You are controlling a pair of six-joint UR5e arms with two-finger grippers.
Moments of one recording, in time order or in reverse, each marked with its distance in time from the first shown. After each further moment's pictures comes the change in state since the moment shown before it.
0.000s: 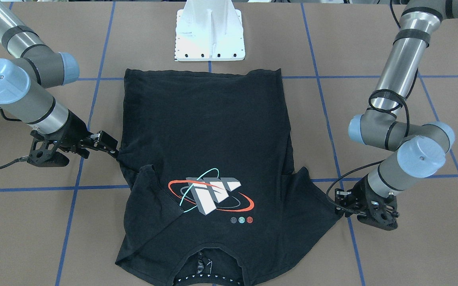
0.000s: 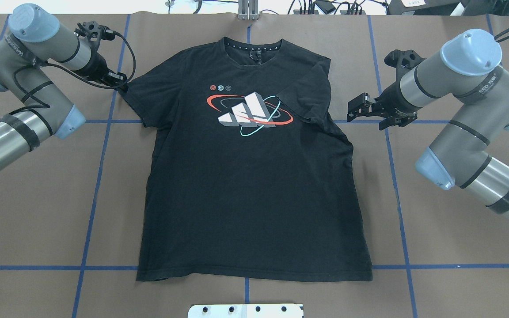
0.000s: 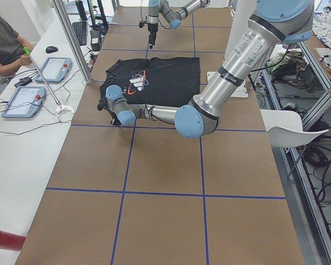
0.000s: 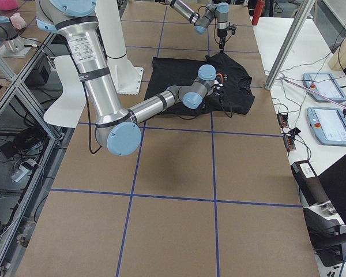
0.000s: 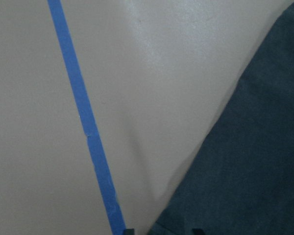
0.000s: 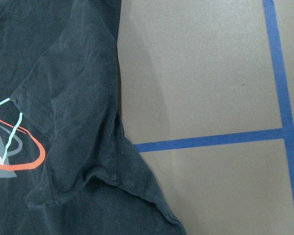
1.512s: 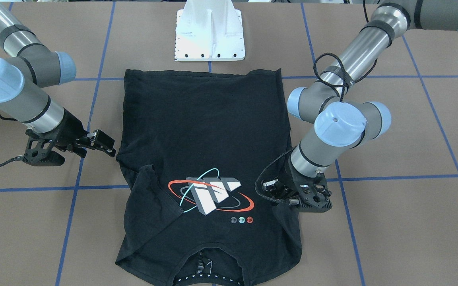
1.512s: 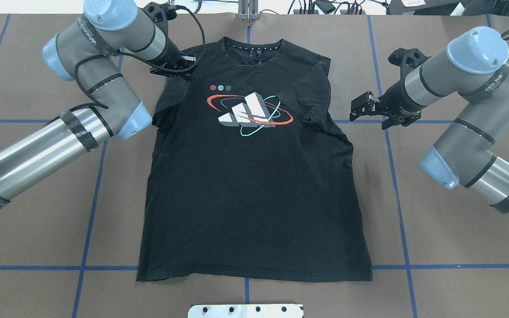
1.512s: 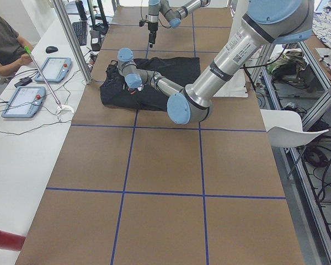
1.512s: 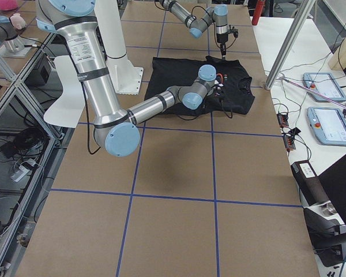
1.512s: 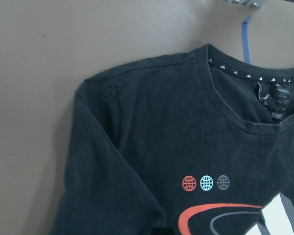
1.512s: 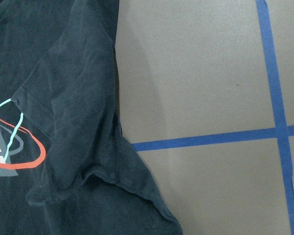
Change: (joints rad) left arm 0.127 -0.164 -0.192 0.199 0.126 -0.485; right arm 0.011 -0.010 0.010 0.000 0.015 -0.002
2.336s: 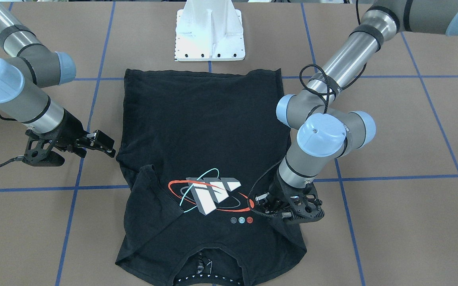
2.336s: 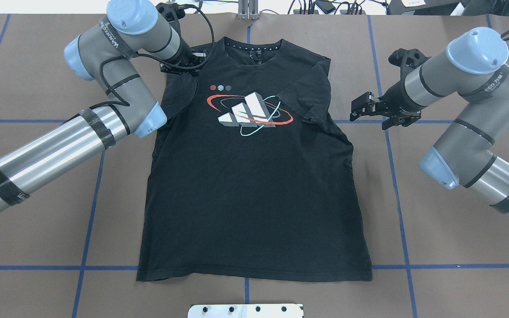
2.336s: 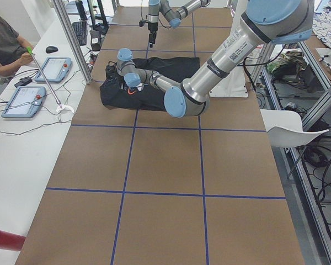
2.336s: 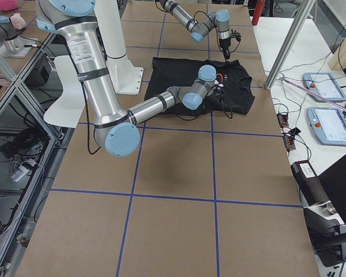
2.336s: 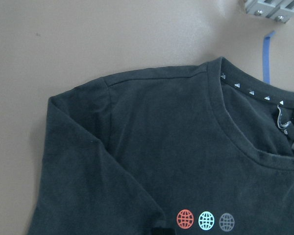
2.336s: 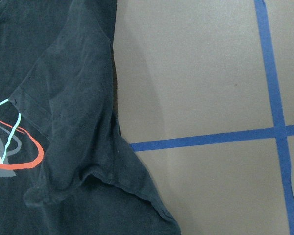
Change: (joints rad) left arm 0.013 -0.066 0.103 -0.037 0.072 -0.085; right arm -0.001 -0.001 -0.002 0.000 -0.001 0.001
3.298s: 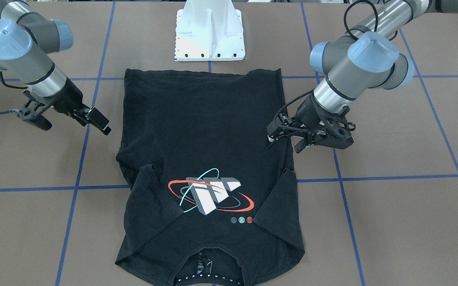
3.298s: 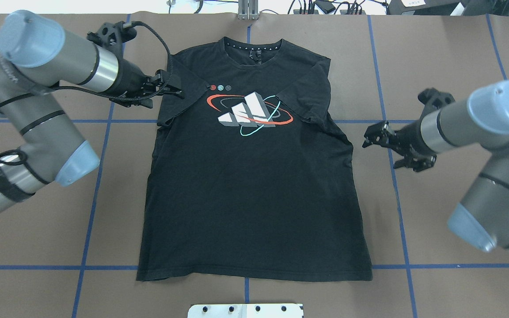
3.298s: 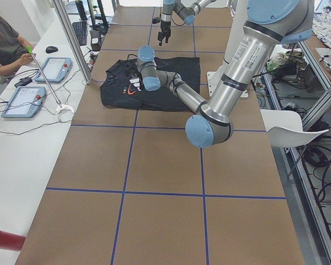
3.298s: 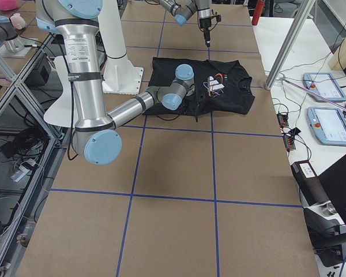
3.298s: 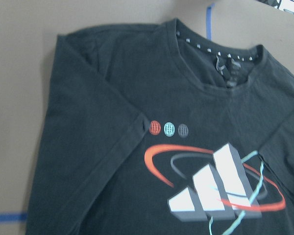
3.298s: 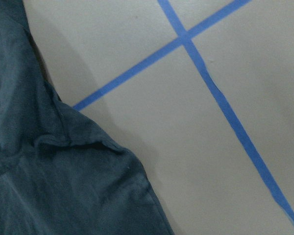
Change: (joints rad) left arm 0.005 0.406 -0.650 0.028 -0.134 -0.092; right arm -0.168 -0.252 0.296 -0.003 -0.201 0.530
